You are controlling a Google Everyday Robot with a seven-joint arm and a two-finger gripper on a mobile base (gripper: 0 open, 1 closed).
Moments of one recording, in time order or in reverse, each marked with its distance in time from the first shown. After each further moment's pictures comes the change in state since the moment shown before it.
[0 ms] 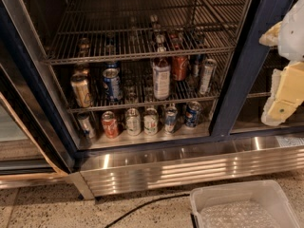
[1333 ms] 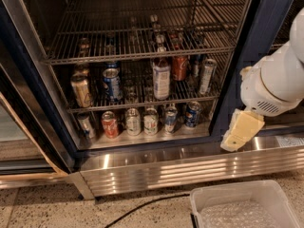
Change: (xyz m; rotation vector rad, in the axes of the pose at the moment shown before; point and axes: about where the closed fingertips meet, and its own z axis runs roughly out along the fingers) arm -0.007 0.016 0.093 0.139 -0.037 0.115
